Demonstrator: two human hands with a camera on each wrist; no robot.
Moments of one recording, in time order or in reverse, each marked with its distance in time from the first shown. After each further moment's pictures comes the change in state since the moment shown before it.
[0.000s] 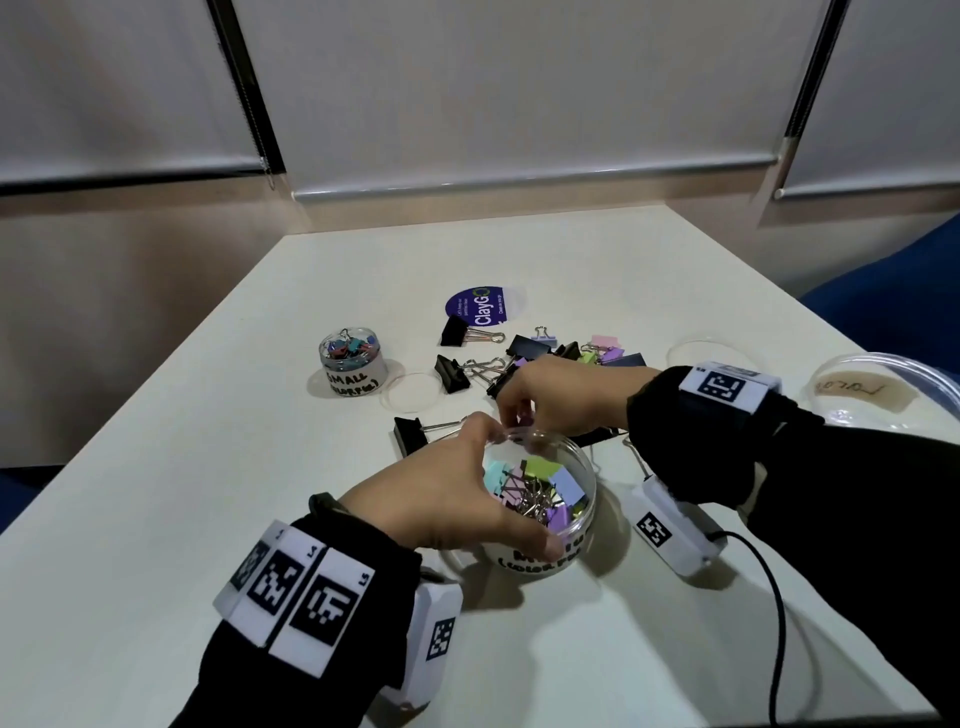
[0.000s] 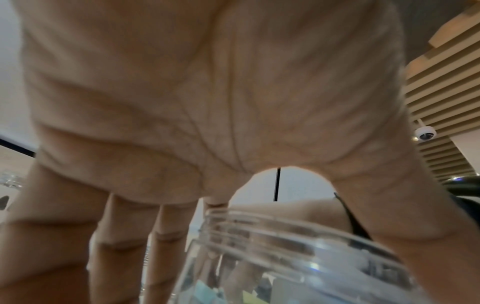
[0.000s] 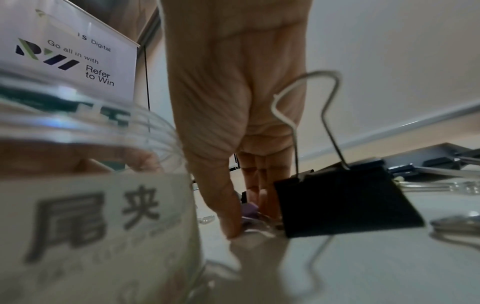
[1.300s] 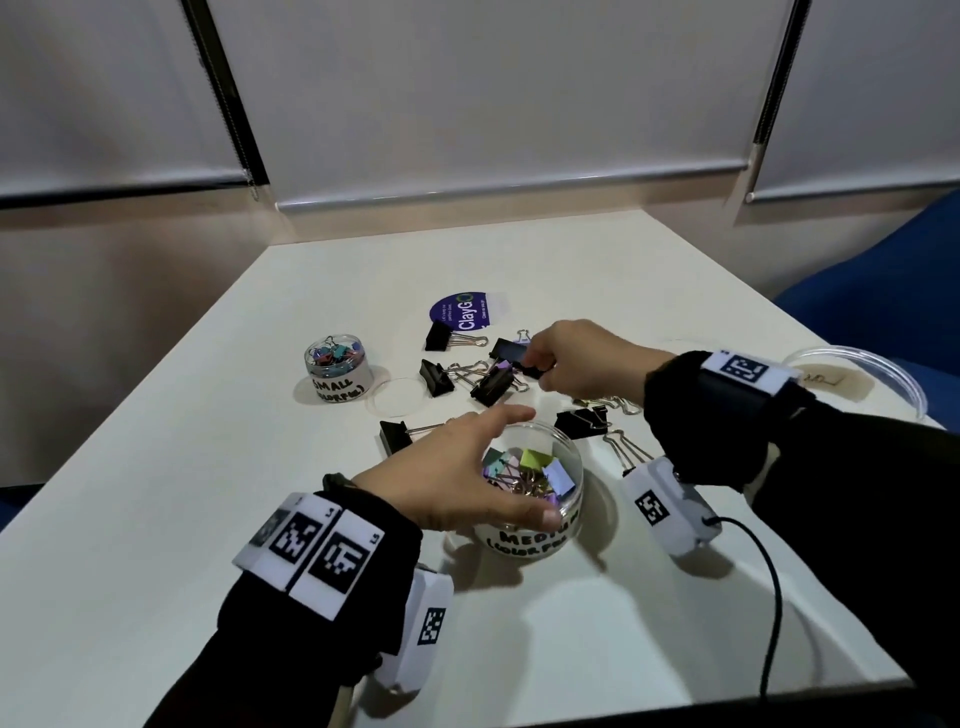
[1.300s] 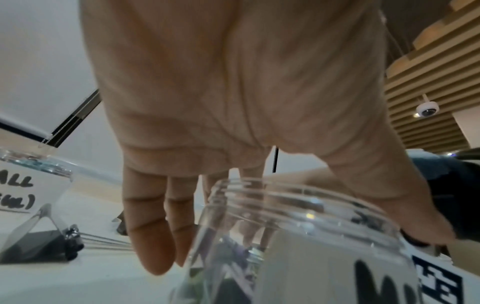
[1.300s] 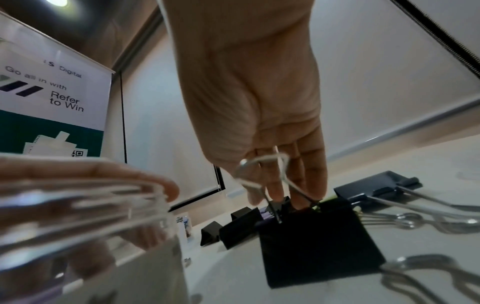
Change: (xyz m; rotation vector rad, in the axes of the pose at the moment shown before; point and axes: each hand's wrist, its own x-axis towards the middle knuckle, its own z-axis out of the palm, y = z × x) left_hand 0.012 0.002 0.003 0.048 -0.020 0.206; right_hand -0.020 0.022 -0.020 0.075 0.268 0.290
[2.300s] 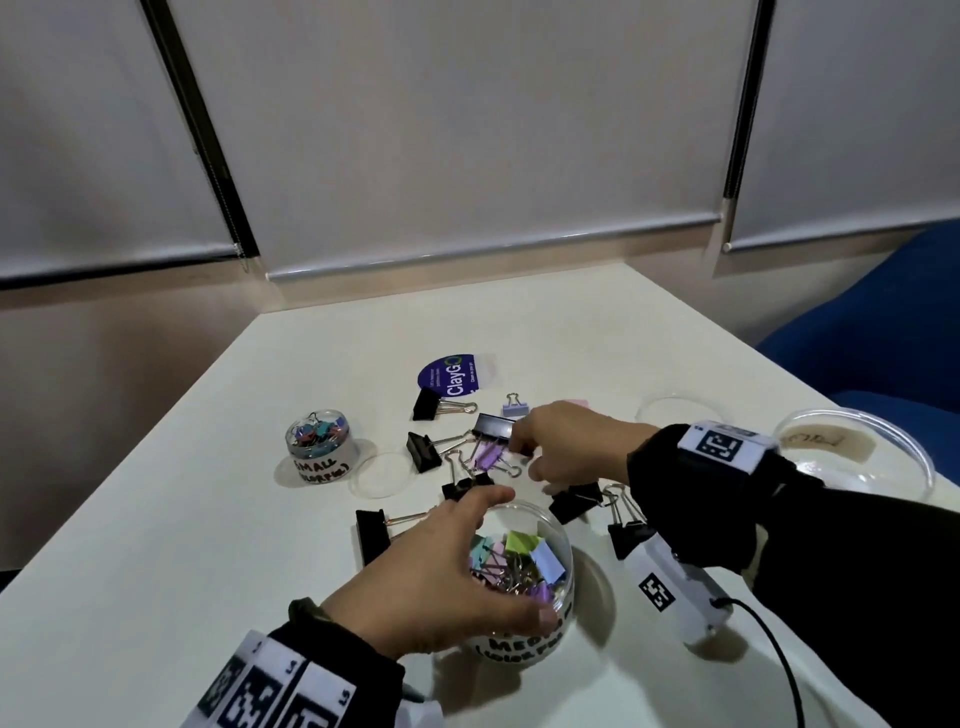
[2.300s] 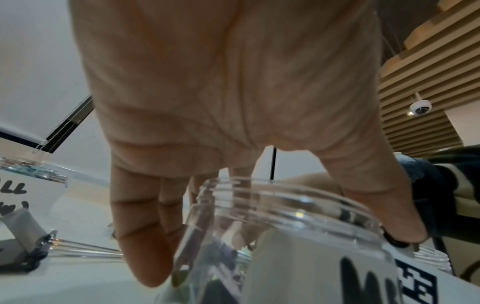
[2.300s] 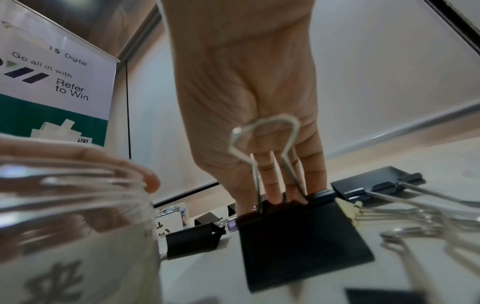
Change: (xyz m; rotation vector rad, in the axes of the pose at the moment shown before) left_hand 0.003 -0.004 0.003 -0.038 0.029 -0.069; right_hand 0.009 0.007 0.010 -0.114 -0.120 -0.105
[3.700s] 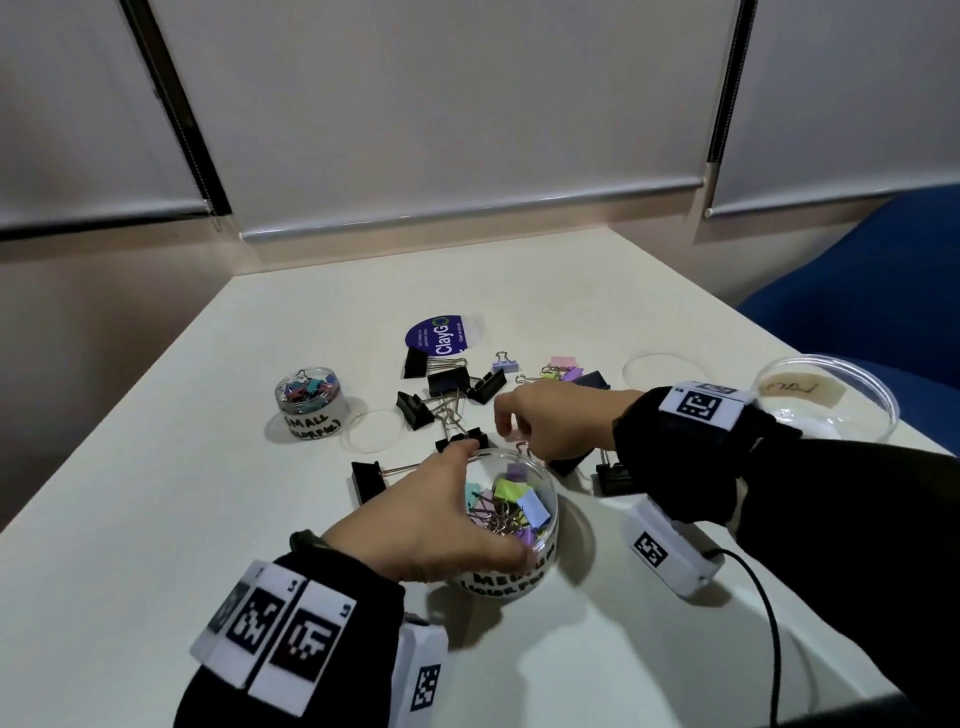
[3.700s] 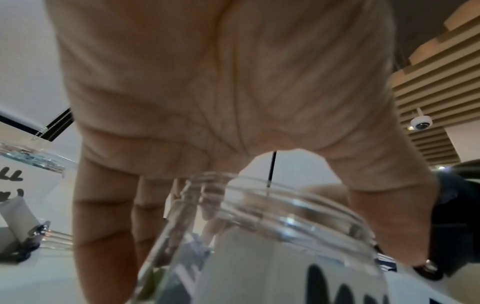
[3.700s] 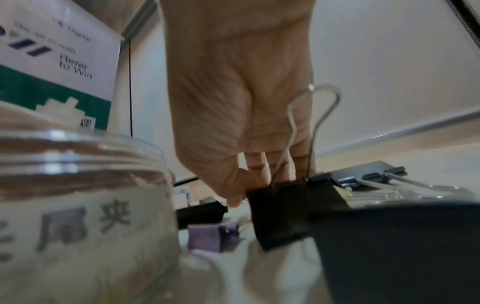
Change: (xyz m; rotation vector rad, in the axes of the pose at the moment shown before) left_hand -0.005 0.003 -0.005 0.012 0.014 -0.031; right_hand -0.014 -0.017 0.009 -0.013 -0.086 -0.039
